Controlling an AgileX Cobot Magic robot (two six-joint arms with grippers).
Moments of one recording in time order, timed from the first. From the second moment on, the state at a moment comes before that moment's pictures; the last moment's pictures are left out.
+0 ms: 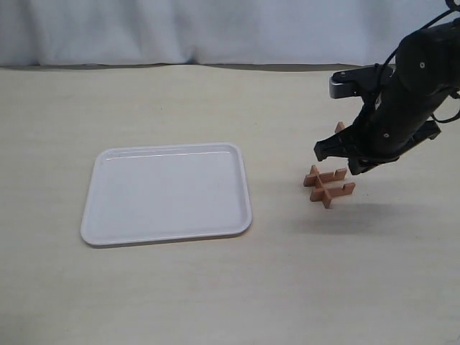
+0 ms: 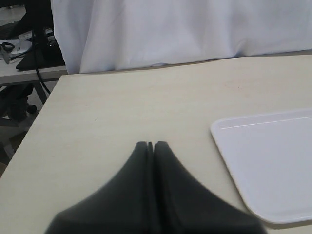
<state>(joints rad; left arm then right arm) 0.02 0.00 0.00 -0.06 0.32 0.16 -0.03 1.75 -1.12 -0.11 0.78 0.17</state>
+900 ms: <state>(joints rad) 0.02 0.00 0.00 -0.06 0.32 0.16 -0.03 1.83 -1.12 1.12 0.80 -0.88</state>
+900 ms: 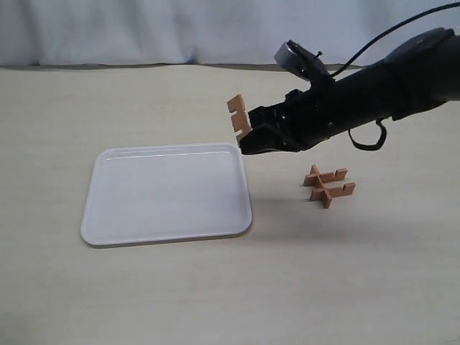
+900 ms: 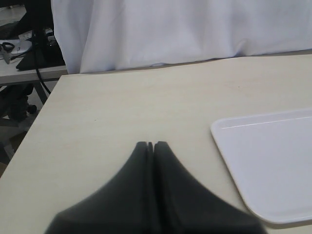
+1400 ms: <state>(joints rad) 0.02 0.00 0.00 -0.06 0.32 0.16 0.23 1.97 -1.21 1.28 0.57 -1.11</state>
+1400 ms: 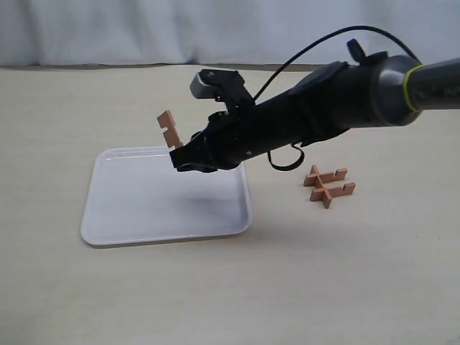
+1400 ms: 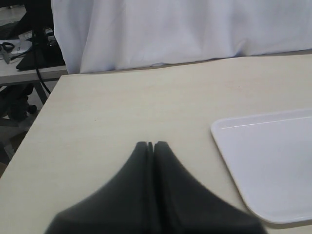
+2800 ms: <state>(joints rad) 0.02 0.00 0.00 -0.06 0.32 0.16 0.30 2.06 -1.24 1.17 0.41 -0.99</state>
